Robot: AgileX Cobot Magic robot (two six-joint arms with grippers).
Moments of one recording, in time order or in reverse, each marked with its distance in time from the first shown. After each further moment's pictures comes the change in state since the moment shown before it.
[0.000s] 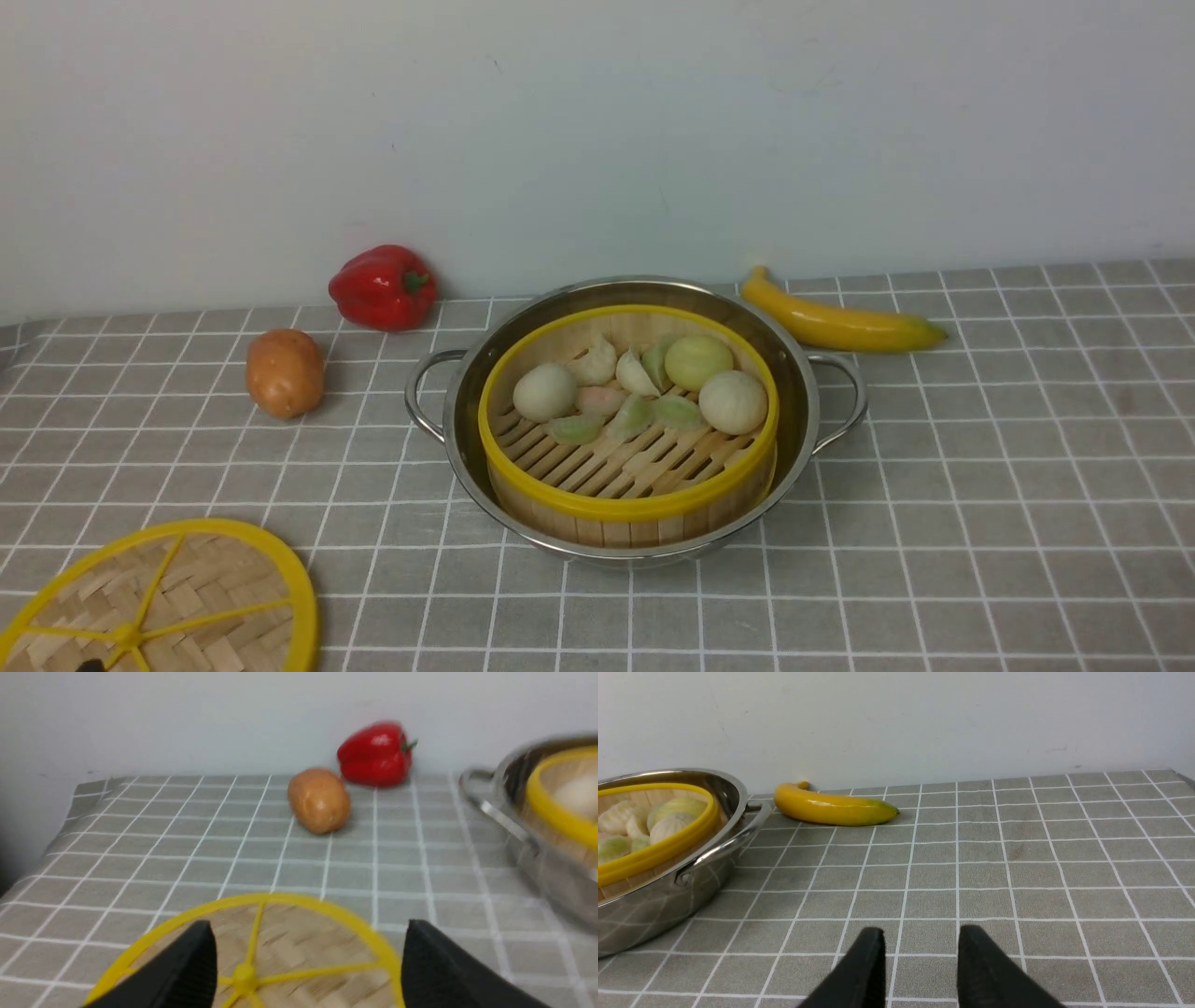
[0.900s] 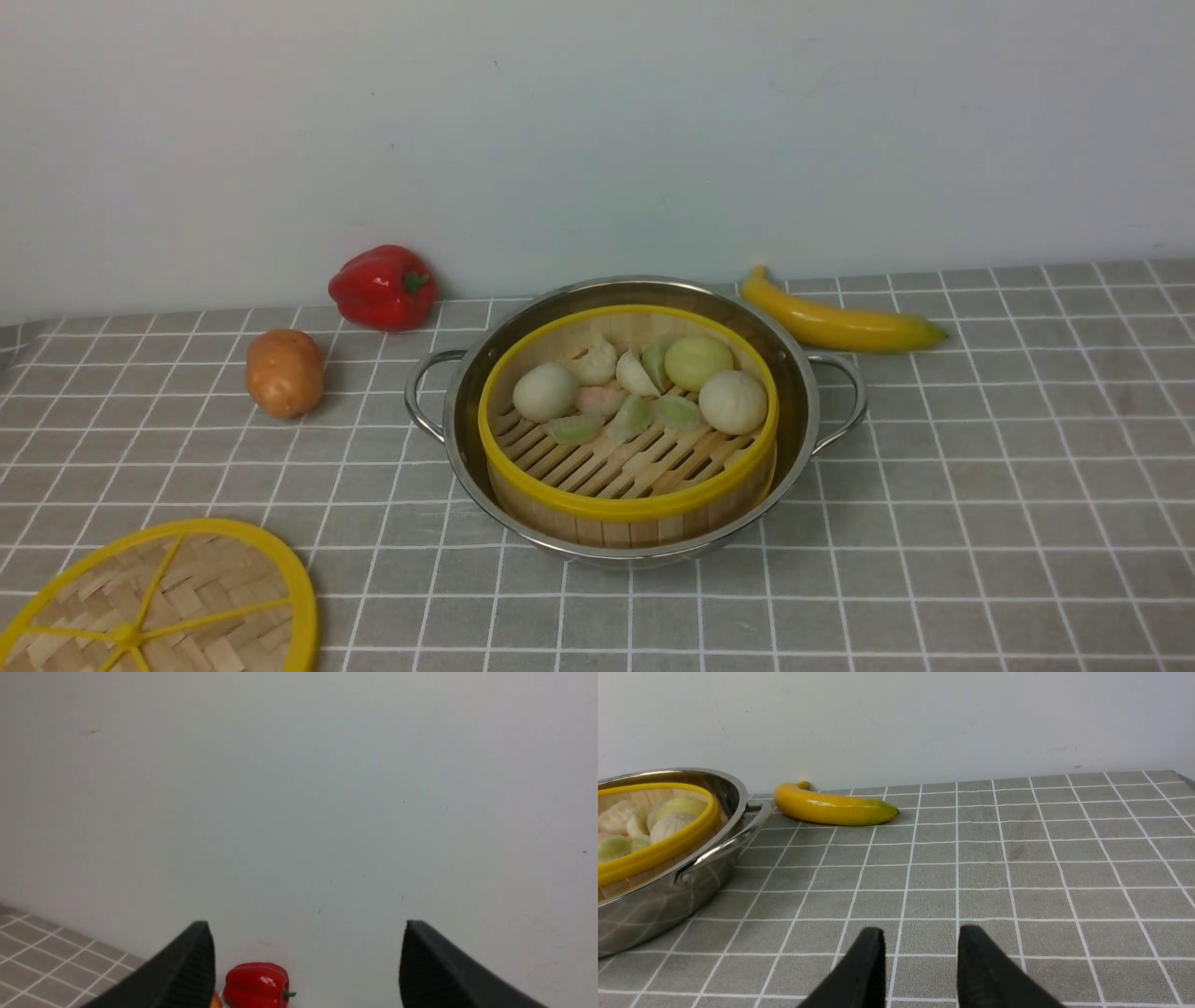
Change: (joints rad) right arm 0.000 0.000 0.000 0.000 0.000 -0.001; left arm 0.000 0.000 -0.092 -0.214 -0.298 -0.200
